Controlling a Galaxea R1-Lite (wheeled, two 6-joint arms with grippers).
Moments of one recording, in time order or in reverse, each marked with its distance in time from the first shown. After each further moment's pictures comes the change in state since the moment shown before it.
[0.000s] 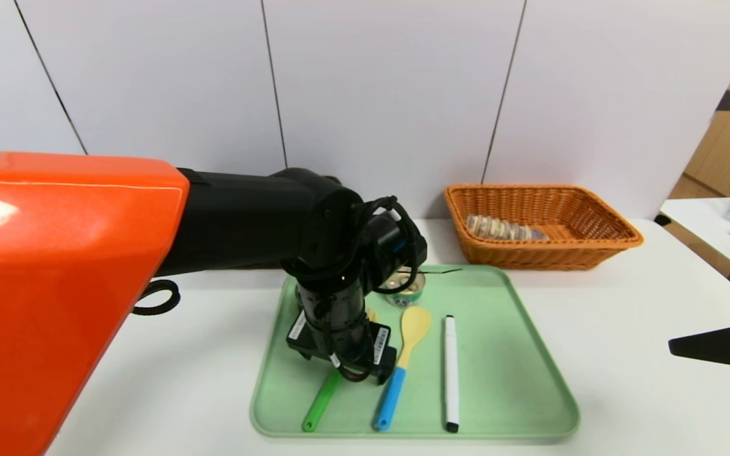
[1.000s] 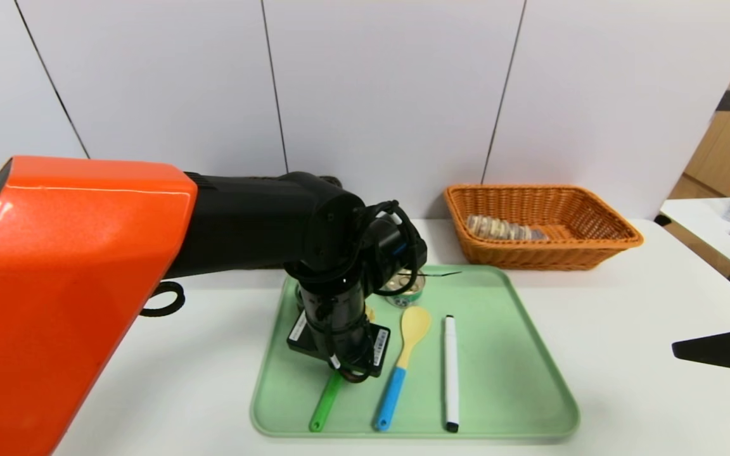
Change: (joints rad) left arm 0.001 0.015 0.002 0.000 -0.005 -0.002; right arm 0.001 -0.013 0.009 -0.001 0.000 -0.001
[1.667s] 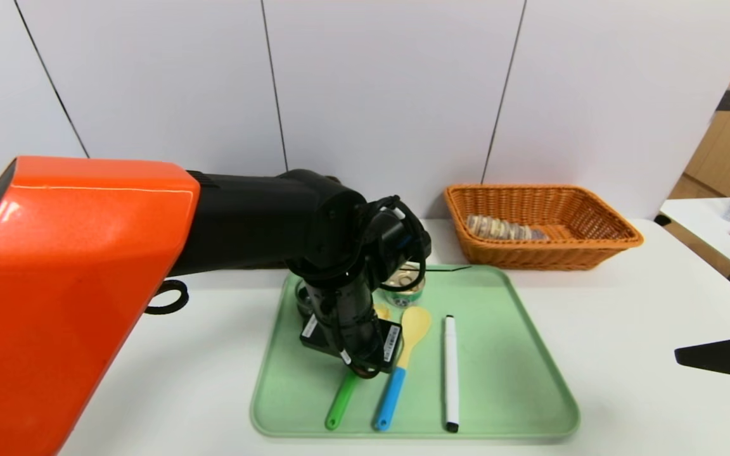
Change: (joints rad) left arm -0.001 0.002 -0.024 -0.043 -0.069 0.048; right arm 0.001 -0.010 0.014 0.000 0.001 0.000
